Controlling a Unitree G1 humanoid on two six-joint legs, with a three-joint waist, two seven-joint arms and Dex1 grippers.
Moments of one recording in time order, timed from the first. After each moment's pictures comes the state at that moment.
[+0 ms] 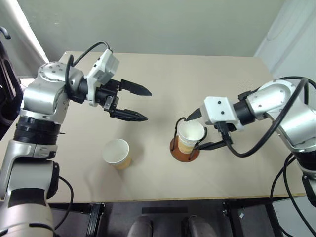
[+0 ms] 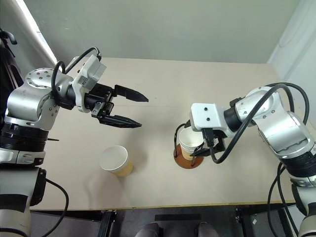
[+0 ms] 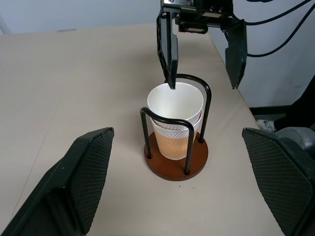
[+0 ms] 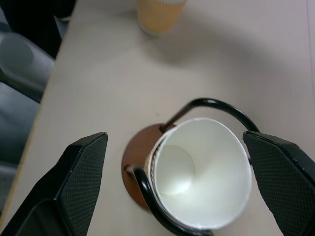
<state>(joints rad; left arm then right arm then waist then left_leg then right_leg) -1.04 0.86 -0.17 0.27 -0.52 0.44 -1.58 -0.94 -0.88 0.35 -0.37 0.29 0.70 1.36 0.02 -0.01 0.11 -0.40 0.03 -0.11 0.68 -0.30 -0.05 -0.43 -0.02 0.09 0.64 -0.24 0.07</state>
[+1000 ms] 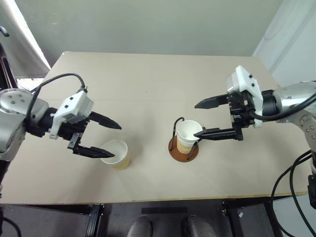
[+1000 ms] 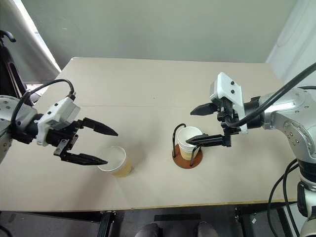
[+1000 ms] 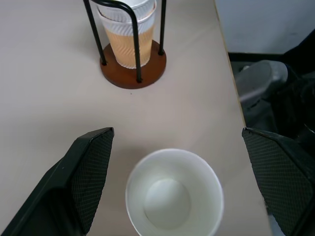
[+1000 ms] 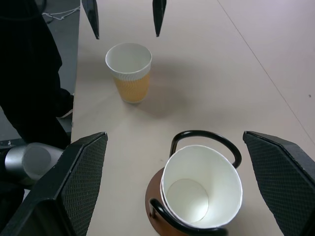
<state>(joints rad) -0.55 1.29 -0.06 -0.06 -0.62 0.39 -1.58 -0.87 -0.90 0.06 -0.44 0.66 1.04 1.14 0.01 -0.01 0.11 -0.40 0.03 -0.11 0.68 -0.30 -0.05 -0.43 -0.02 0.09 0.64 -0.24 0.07</state>
